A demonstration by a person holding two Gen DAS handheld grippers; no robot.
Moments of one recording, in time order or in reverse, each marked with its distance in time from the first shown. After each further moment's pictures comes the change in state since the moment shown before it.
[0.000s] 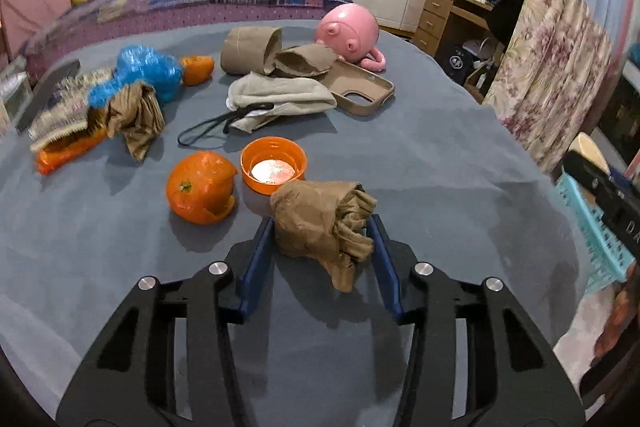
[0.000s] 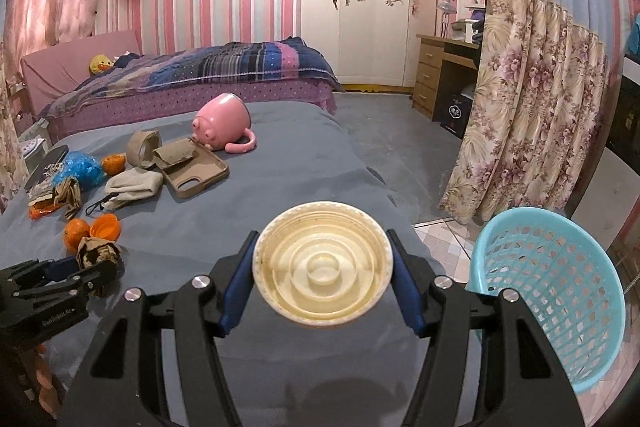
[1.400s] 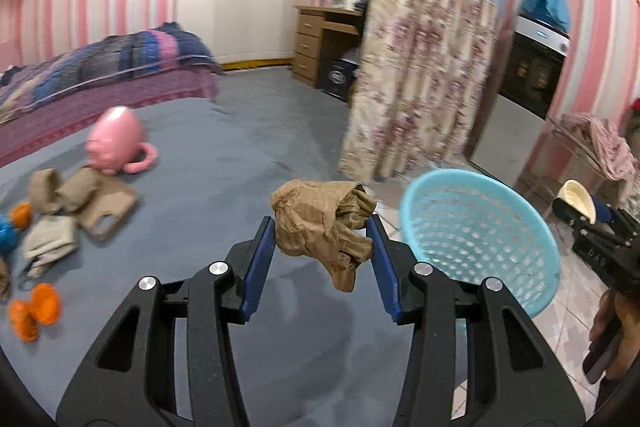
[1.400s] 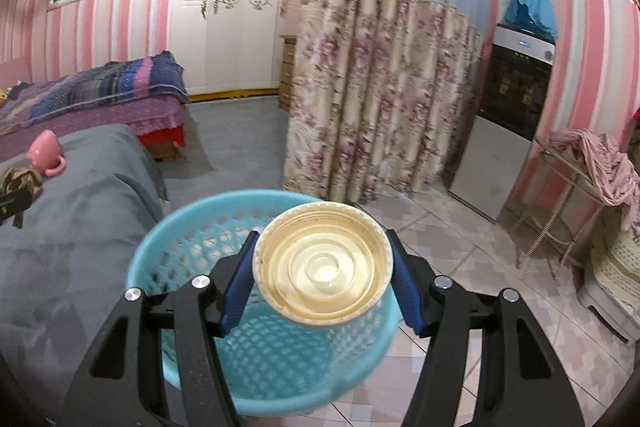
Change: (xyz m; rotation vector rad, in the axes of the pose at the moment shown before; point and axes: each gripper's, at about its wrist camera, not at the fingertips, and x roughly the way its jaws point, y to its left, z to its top) left arm -0.018 -0.210 0.044 0.274 -0.116 -0.340; right arm -0.072 -0.237 -0.031 0.161 -0.007 -0.432
